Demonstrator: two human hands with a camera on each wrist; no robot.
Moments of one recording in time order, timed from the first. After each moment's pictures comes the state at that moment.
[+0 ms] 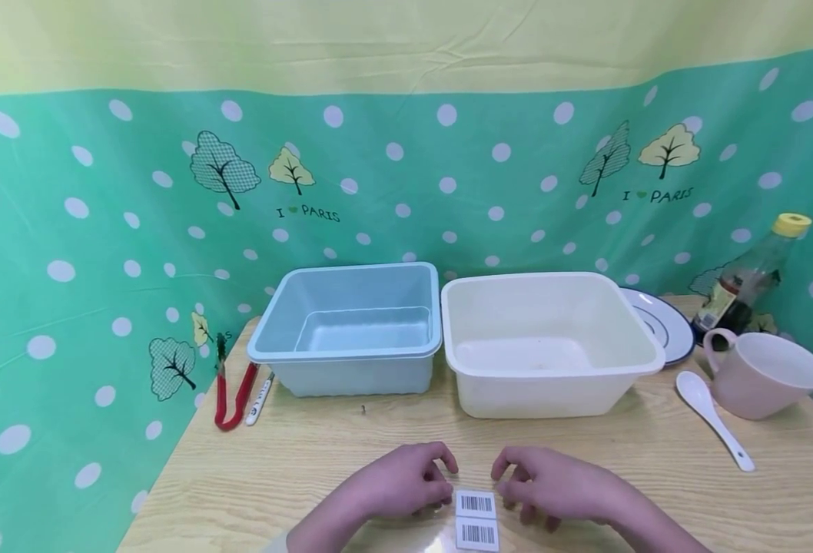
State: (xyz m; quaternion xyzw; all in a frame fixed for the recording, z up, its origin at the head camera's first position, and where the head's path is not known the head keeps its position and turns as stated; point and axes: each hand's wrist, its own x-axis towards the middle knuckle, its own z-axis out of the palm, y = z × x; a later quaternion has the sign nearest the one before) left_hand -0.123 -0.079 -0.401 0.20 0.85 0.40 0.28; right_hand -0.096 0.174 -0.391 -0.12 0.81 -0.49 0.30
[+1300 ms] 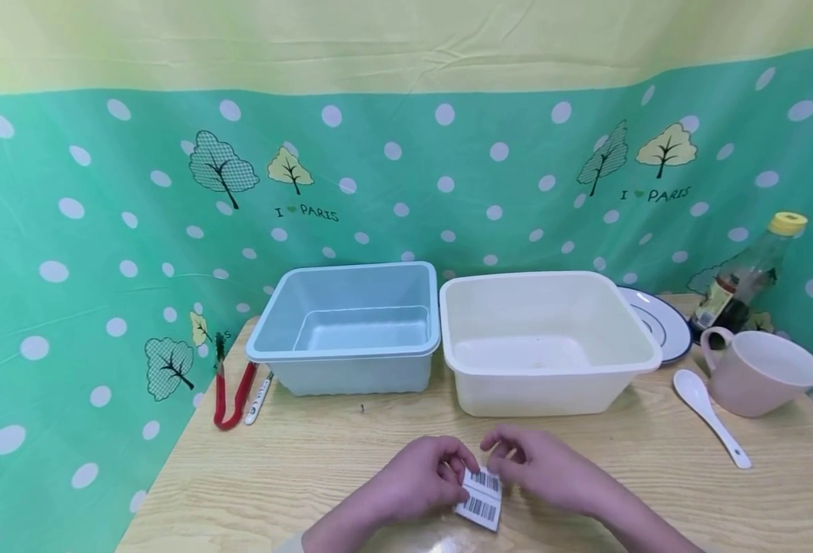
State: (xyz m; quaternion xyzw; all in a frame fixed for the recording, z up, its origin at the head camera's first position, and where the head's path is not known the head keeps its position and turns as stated) left_hand -0.123 -0.058 -0.419 0.21 0.81 0.50 0.24; right_hand -0.104 0.169 -0.395 -0.16 0.84 -0.48 0.18
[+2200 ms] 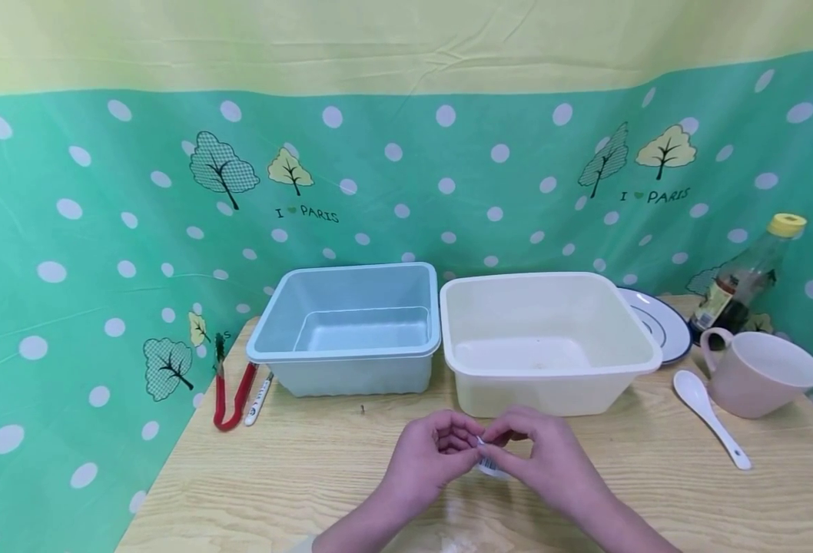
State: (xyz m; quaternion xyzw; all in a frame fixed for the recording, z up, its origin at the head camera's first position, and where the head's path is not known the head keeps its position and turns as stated) left_hand -0.117 -0.041 -0.397 0.17 0.71 0.67 0.12; right_hand -0.095 0.152 -0.384 -0.17 0.88 -0.44 -0.09
